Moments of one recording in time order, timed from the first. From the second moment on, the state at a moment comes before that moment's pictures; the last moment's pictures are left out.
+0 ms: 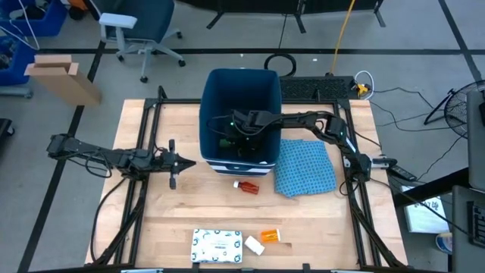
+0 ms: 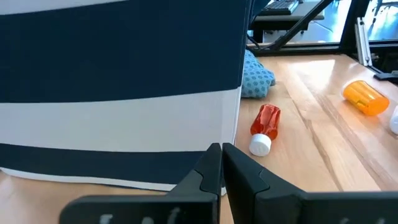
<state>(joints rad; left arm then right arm) -0.19 0.37 0.06 0.10 -0.29 -0.01 -0.30 2.26 1.66 -0.55 -0.19 -0.35</state>
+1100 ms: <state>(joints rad) -0.19 0.37 0.06 0.10 -0.29 -0.01 -0.13 1.29 1.57 -0.62 0.05 -0.19</state>
